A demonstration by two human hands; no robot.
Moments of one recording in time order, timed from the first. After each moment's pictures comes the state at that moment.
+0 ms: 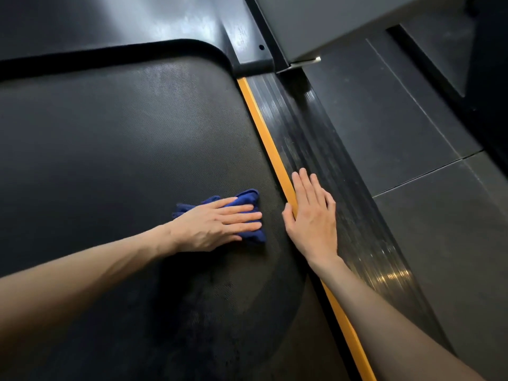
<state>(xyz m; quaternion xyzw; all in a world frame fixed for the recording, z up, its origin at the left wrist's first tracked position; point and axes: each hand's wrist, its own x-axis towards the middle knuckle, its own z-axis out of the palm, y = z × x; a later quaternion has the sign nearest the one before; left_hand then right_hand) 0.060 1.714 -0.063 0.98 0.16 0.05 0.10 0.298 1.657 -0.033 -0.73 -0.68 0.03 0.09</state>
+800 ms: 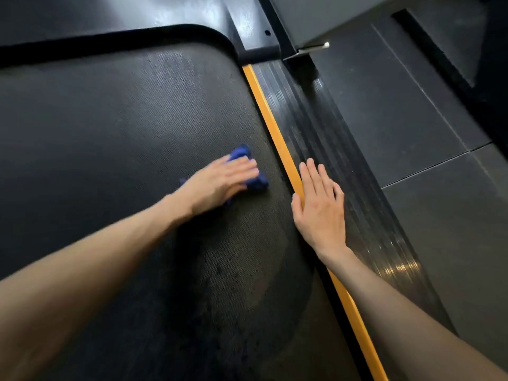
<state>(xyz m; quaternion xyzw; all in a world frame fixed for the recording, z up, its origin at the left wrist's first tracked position) 0.070 1.759 -0.064 0.95 0.29 0.11 0.09 0.299 1.656 -0.034 -0.73 -0.68 0.03 0.08</state>
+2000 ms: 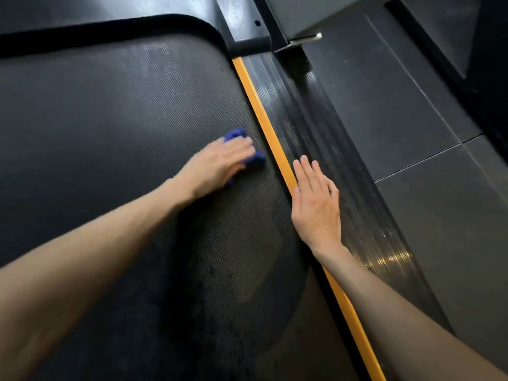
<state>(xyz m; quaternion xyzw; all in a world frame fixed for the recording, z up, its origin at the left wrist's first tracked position) 0.083 1.789 -0.062 0.94 0.31 0.10 0.04 0.300 1.657 -0.035 -0.73 -0.68 0.03 0.11</state>
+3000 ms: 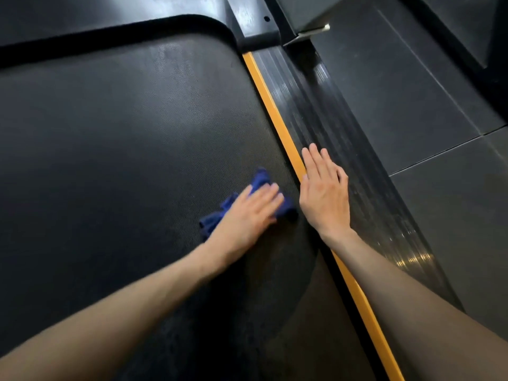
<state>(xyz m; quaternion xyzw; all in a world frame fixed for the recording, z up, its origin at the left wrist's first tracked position) 0.111 1.656 -0.066 0.92 0.36 0.11 0.10 0.299 1.657 -0.033 -0.72 -0.69 0.03 0.11</state>
